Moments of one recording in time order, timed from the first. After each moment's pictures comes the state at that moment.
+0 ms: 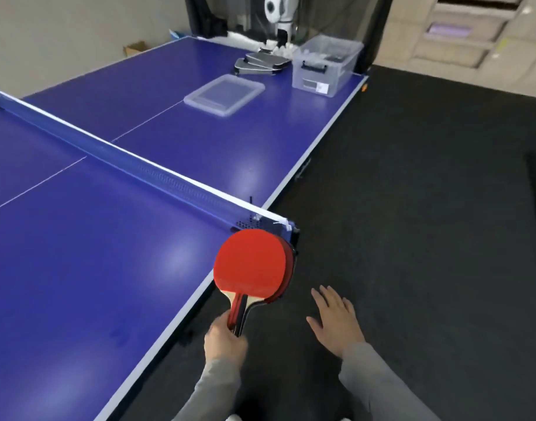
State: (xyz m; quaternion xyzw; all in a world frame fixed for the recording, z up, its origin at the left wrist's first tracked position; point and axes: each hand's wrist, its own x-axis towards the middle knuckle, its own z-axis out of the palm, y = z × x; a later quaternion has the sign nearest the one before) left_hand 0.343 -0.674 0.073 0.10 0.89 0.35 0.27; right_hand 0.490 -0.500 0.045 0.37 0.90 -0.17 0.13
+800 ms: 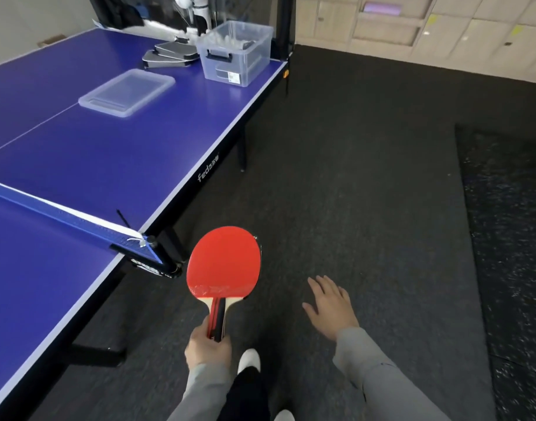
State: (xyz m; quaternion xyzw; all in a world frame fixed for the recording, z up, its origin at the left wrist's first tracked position) left_hand 0.535 -0.493 0.081 0.05 0.89 0.35 0.28; right_hand 0.694 -0.312 0.055 0.43 0.87 -0.20 0.12
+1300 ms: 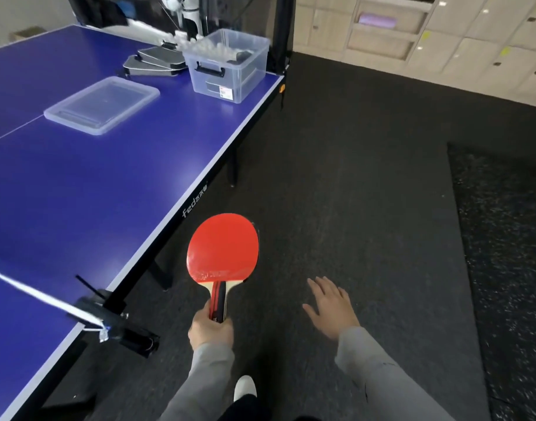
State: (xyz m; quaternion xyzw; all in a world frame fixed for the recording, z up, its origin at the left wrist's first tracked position) left_hand 0.430 -0.320 0.076 0.04 0.87 0.38 0.29; right_hand 0.608 -0.161 0.051 0.44 0.87 -0.19 0.14
